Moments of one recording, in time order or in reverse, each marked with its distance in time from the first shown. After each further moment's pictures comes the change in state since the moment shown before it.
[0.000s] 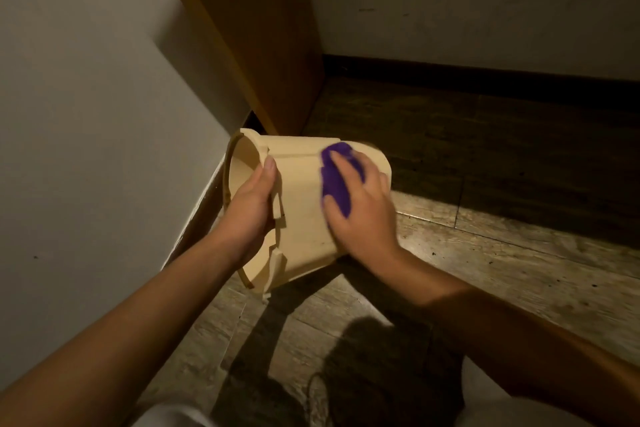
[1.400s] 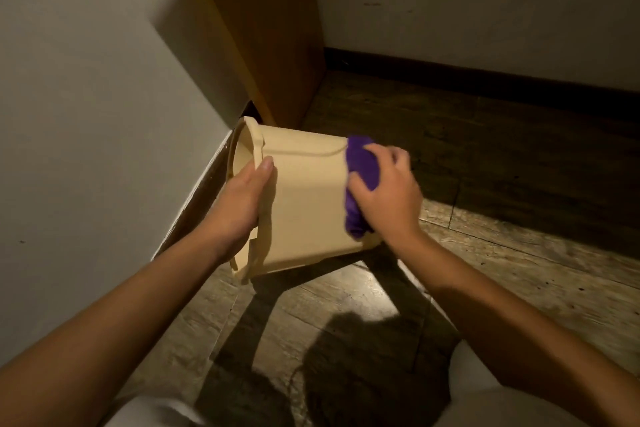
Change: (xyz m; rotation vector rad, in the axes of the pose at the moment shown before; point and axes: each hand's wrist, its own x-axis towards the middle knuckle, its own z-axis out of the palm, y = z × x) left_hand -0.007 0.000 -0.010 0.162 0.053 -0.005; right_hand 0.020 0.034 -0.015 -0.088 0.029 0.197
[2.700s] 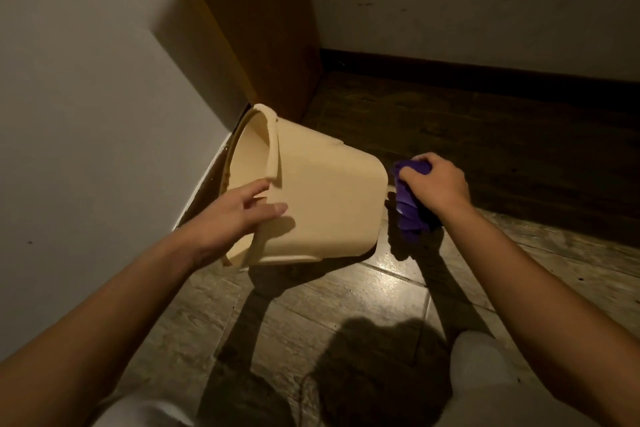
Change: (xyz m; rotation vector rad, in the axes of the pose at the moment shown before) left_hand -0.017 -0.003 -0.022 0.214 -0.253 -0.108; right_hand 0.038 0.077 -0.039 -0.012 -0.252 0.465
